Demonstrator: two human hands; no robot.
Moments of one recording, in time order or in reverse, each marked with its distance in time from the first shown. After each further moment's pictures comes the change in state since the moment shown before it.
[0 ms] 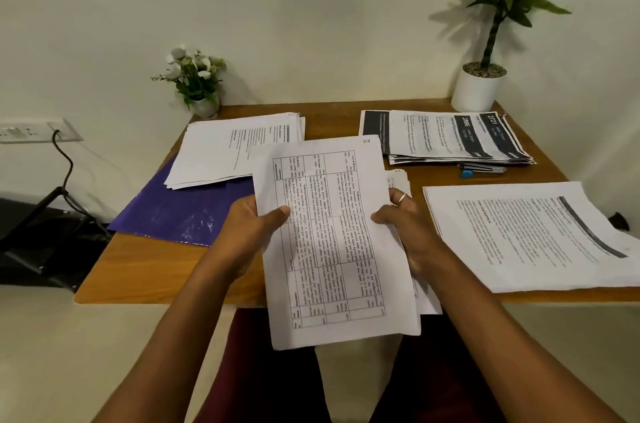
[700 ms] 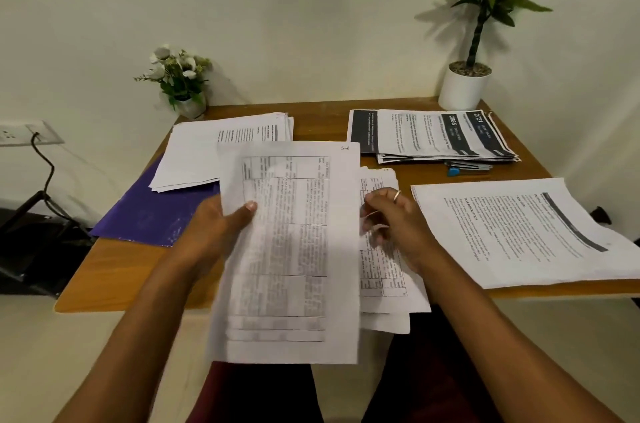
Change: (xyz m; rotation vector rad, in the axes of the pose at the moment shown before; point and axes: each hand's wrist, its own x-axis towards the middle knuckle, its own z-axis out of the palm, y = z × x) left_hand -0.005 0.008 -0.026 0.172 0.015 -0.010; right_hand 0.004 0.003 -0.009 -0.142 0.084 -0.092
